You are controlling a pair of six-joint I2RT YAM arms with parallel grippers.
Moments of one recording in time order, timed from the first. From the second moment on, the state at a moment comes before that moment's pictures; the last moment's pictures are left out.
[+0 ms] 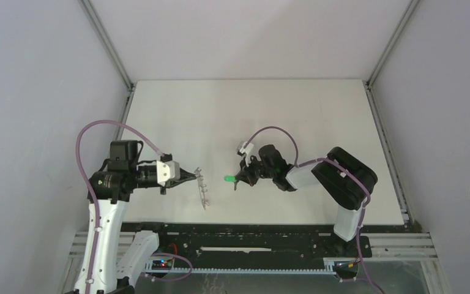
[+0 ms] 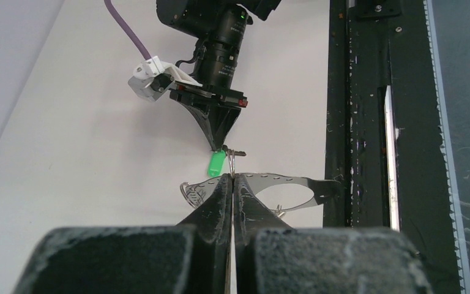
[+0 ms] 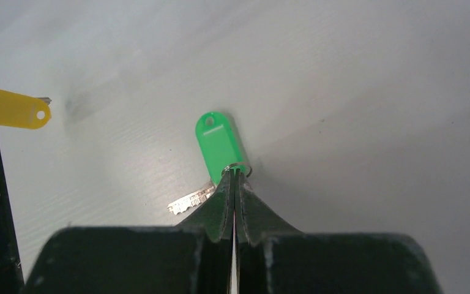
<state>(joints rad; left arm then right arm) -0.02 0.77 1.02 -1.19 1.17 1.15 0.76 1.85 0.72 0.64 -0.44 0.05</state>
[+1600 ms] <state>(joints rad) -0.13 0.73 0.96 -1.16 1.23 1.10 0.89 1.79 0.75 0.52 -0.12 0.02</state>
